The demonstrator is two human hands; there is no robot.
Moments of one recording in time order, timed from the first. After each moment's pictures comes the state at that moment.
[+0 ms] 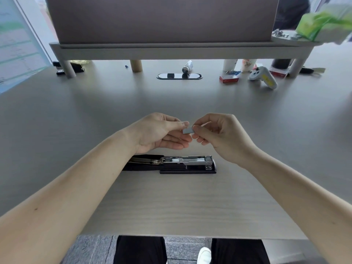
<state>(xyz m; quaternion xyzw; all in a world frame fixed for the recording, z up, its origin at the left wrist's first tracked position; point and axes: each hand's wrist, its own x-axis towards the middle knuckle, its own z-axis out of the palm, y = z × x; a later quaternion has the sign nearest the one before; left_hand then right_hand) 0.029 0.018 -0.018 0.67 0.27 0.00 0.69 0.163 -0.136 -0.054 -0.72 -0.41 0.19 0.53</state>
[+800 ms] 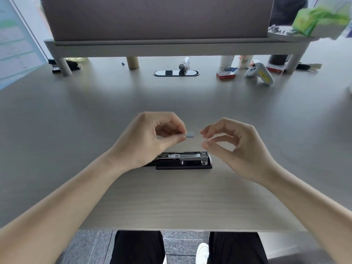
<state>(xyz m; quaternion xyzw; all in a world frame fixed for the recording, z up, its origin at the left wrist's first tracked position) -0.007 0.001 -0.036 0.88 0.10 0.23 0.41 0.150 -0.190 -0.059 -0.68 -0.48 0.11 0.54</state>
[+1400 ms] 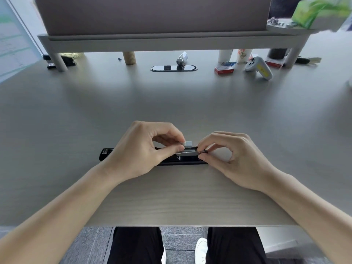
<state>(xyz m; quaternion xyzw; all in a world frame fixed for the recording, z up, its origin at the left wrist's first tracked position) -0.021 -0.017 -0.044 0.90 0.09 0.23 0.37 0.147 -0.204 -0.069 -0.69 -0.60 0.03 0.40</state>
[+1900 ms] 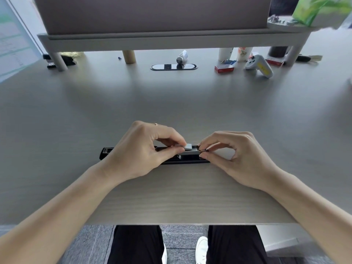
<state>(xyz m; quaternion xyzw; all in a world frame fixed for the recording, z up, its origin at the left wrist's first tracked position) -0.025 -0.018 -0.043 0.92 0.06 0.24 0.31 0.147 -0.208 -0.068 -0.69 -0.58 0.04 0.42</state>
